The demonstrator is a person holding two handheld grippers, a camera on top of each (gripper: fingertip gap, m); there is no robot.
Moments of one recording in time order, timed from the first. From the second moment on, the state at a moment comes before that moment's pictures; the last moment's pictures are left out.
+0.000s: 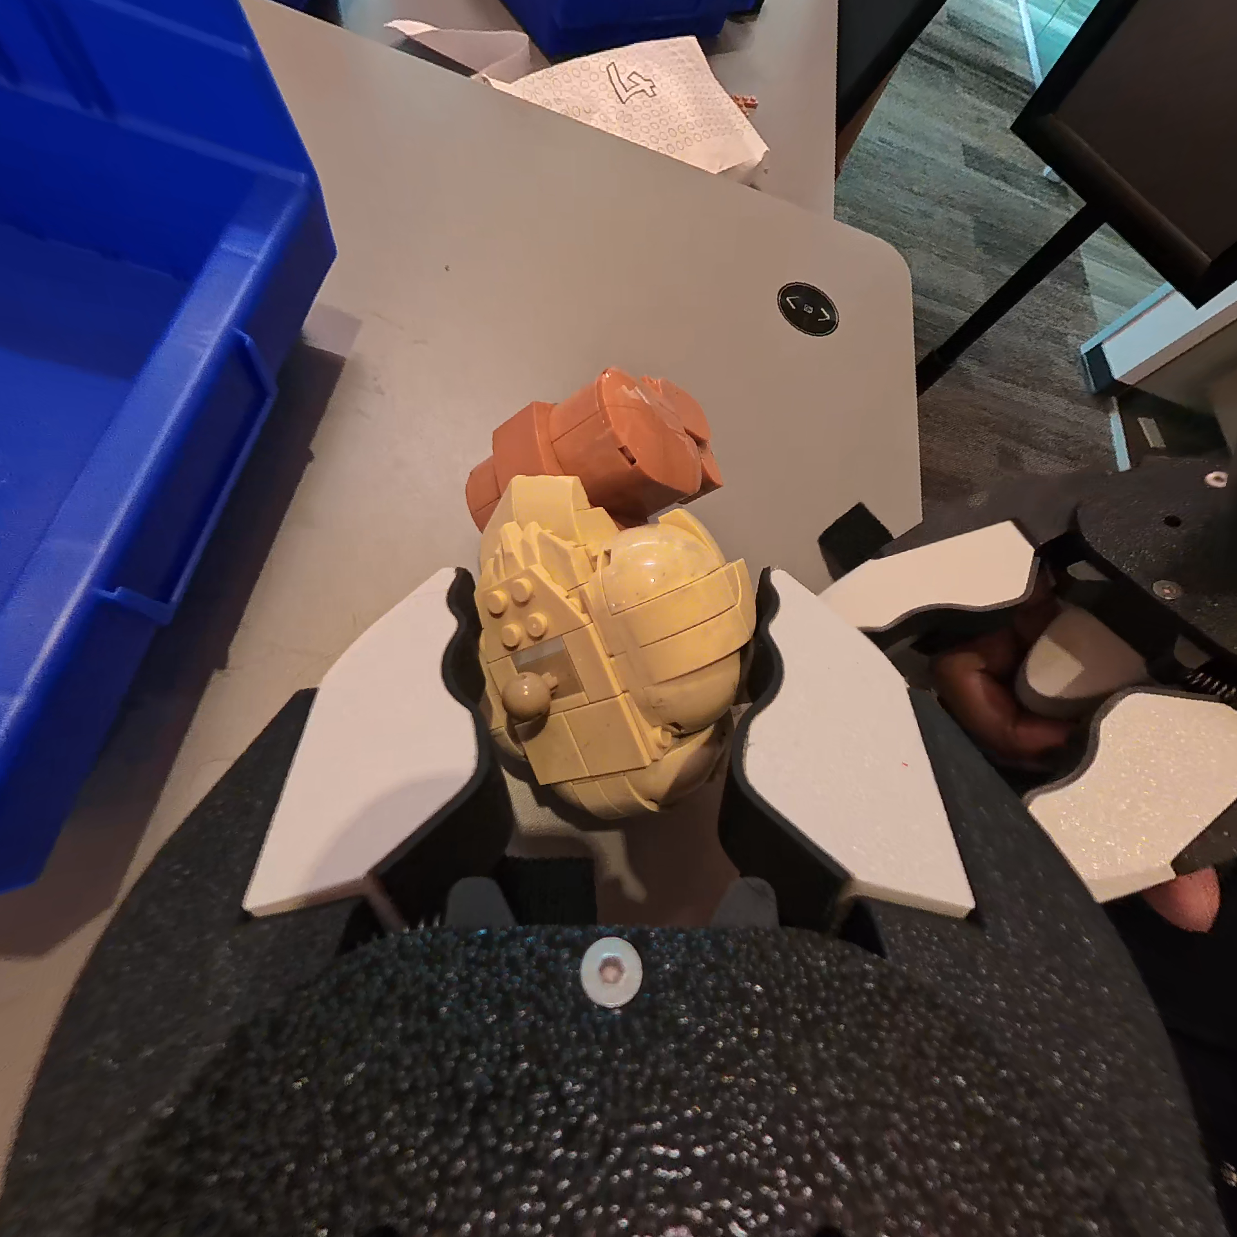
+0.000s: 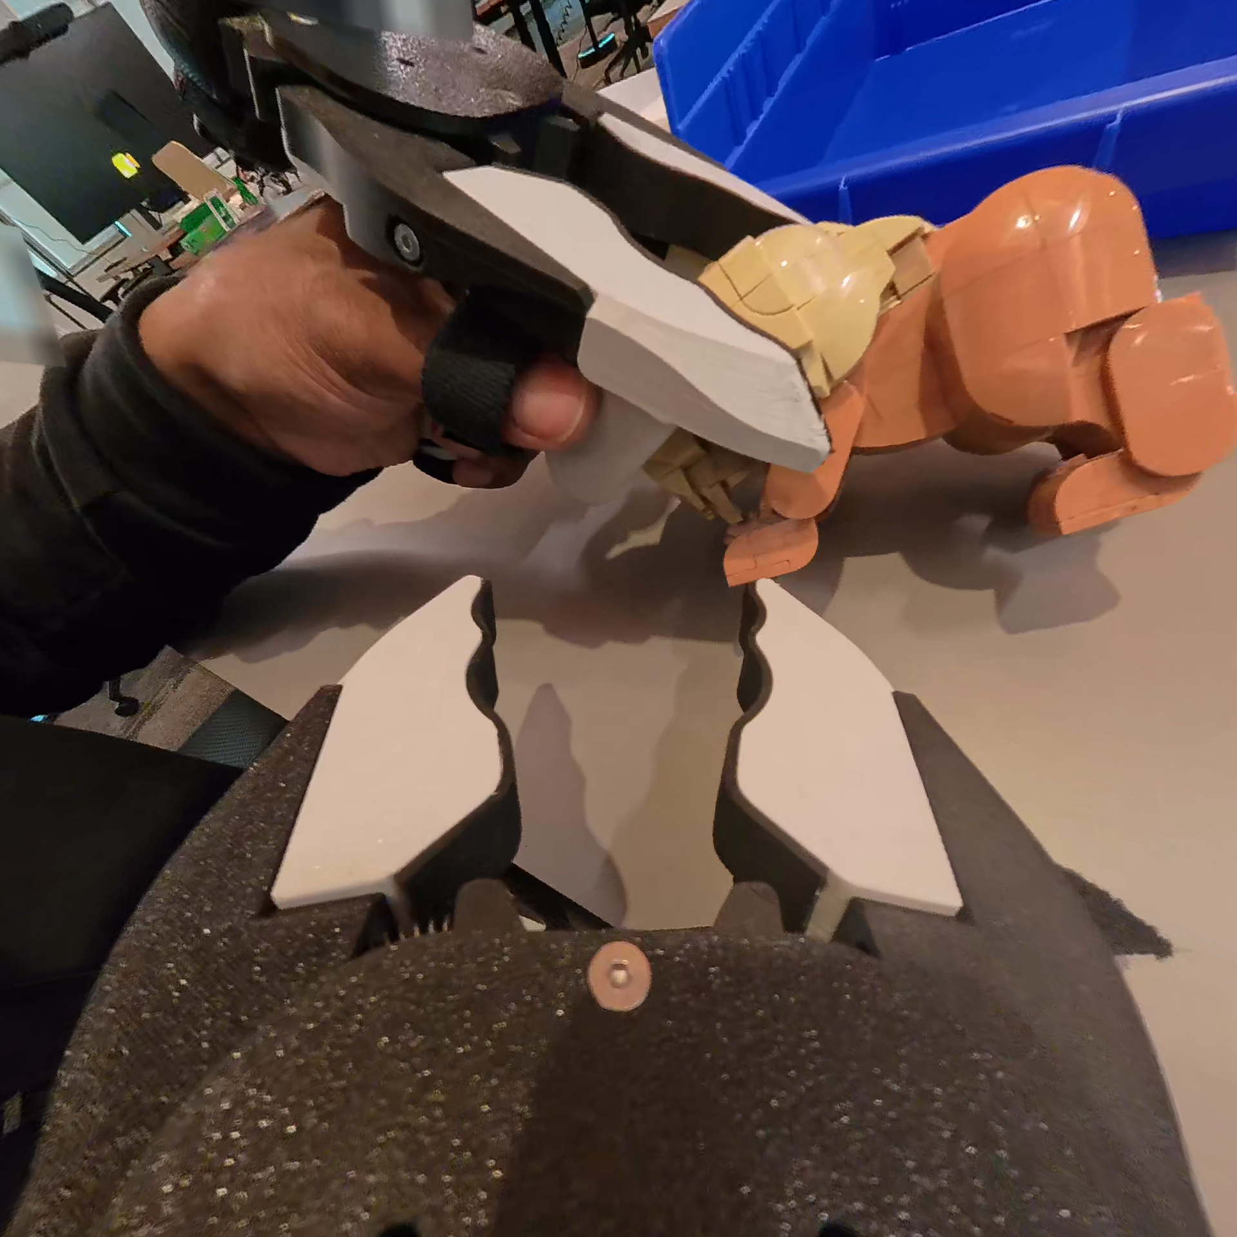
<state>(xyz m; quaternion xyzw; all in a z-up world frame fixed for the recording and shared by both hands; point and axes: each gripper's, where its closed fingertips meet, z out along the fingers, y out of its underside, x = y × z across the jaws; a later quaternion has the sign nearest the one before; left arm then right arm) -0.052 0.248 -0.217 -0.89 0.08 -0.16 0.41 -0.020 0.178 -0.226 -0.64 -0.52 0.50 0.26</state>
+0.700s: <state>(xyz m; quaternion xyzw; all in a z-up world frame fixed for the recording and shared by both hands) -0.031 0.246 -0.214 -0.88 0.21 -0.02 0.42 0.012 0.204 -0.225 -0.60 -0.59 0.42 0.34</state>
